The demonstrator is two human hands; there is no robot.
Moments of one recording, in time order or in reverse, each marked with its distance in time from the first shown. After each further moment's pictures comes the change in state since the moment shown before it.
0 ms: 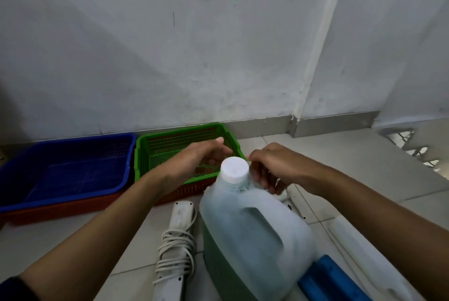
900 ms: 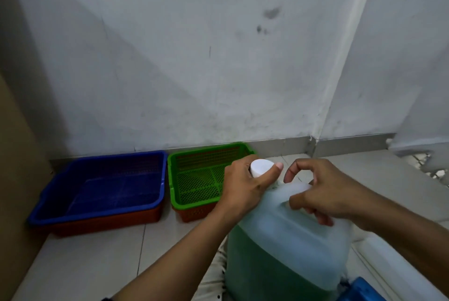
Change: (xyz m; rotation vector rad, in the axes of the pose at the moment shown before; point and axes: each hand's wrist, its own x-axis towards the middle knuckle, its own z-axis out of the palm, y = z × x) left_hand -0.029 0.007 0.020 0.185 0.503 0.358; right_hand -0.065 -0.053 0.028 -0.121 0.203 -0.003
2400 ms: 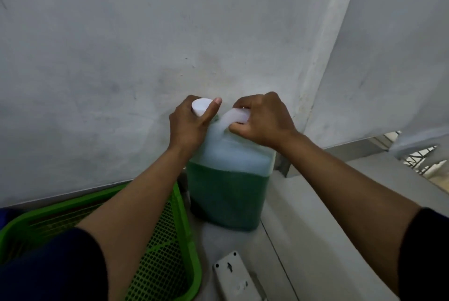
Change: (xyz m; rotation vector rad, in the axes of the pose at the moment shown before) left_hand 0.358 -0.115 0.188 0.186 0.225 -0.064; right_hand 0.429 0.120 -0.127 -0.367 0.512 -0.531
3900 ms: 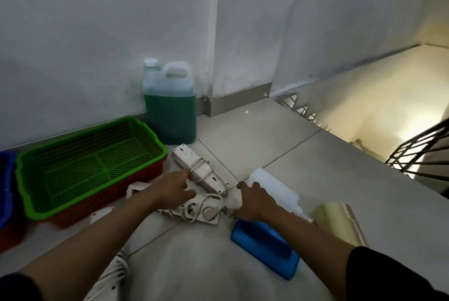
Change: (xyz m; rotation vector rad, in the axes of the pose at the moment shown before) left_hand -0.336 0.023 -0.162 0.443 -1.110 0.100; right_hand -0.432 -0.136 -0.064 -0.102 -0.686 0.842
